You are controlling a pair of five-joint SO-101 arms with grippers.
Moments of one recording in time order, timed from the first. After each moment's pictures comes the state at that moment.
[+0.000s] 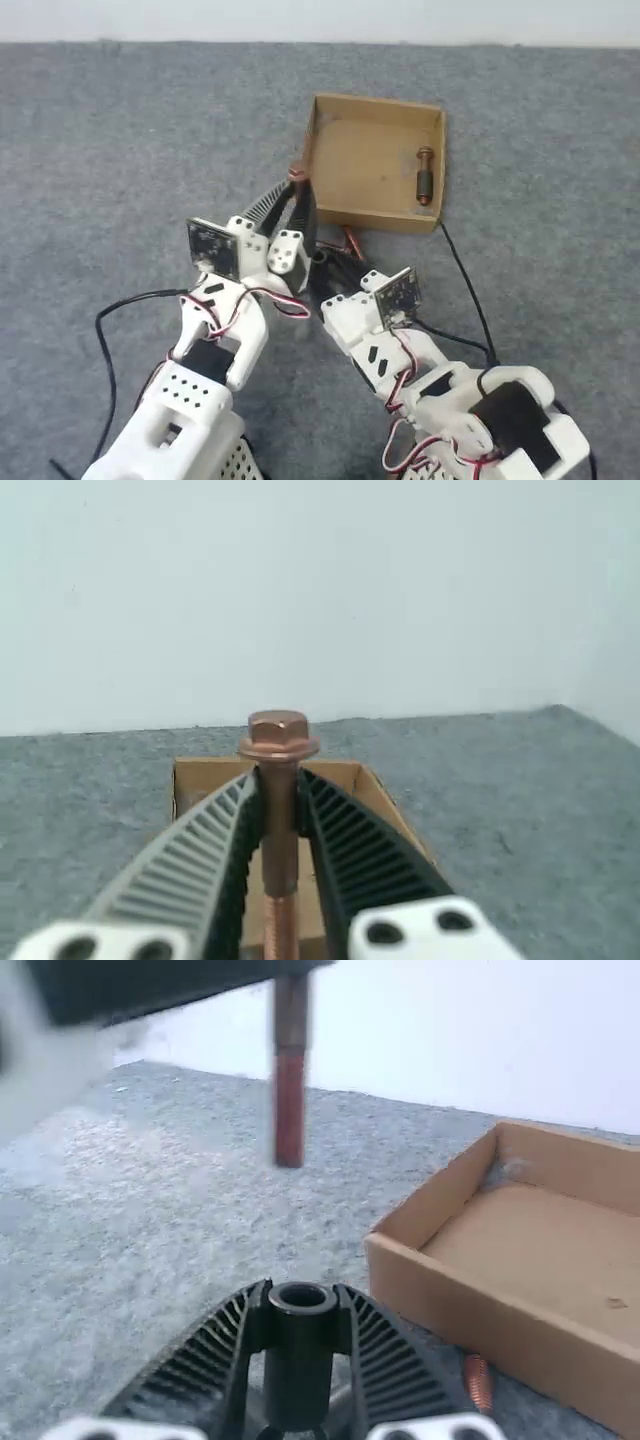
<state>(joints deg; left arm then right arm) 17.8 -61.2 88.0 -11.3 14.7 -39.6 -11.1 94.5 -65.6 -5.8</state>
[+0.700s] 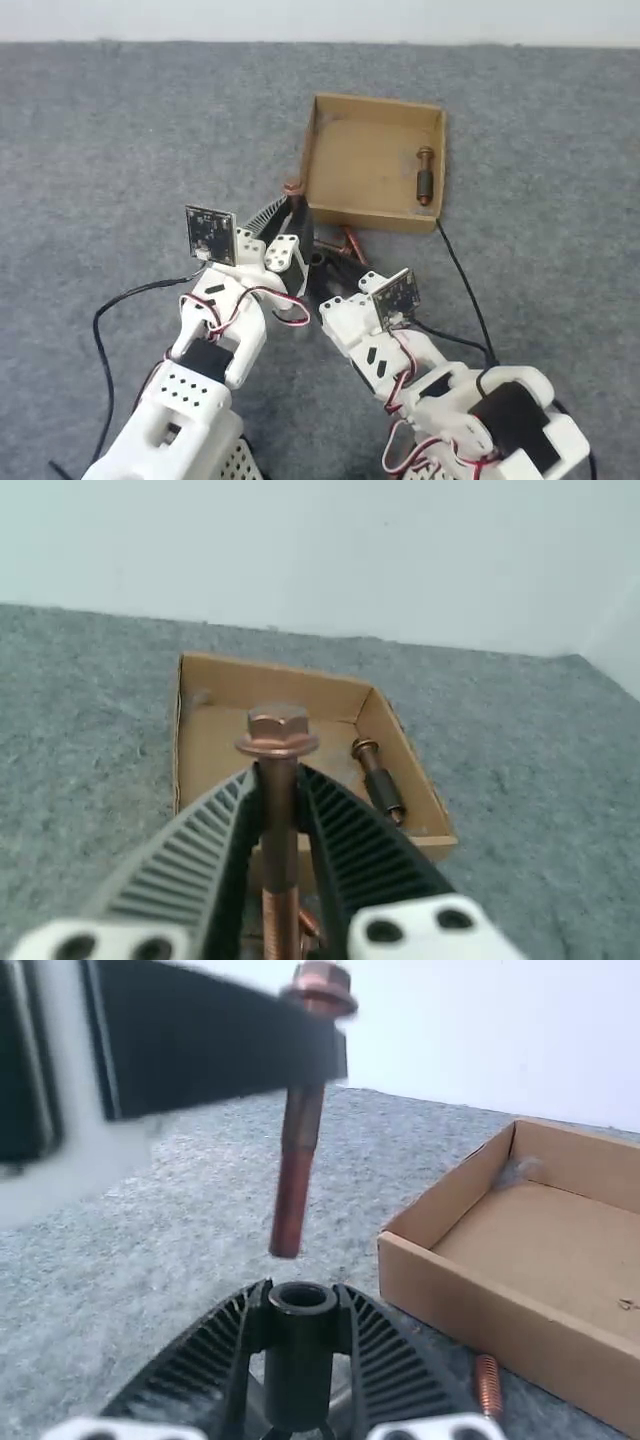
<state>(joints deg) 16.8 -61.2 87.7 -0.7 21.8 -40.1 -11.1 94.5 -65.6 -5.8</state>
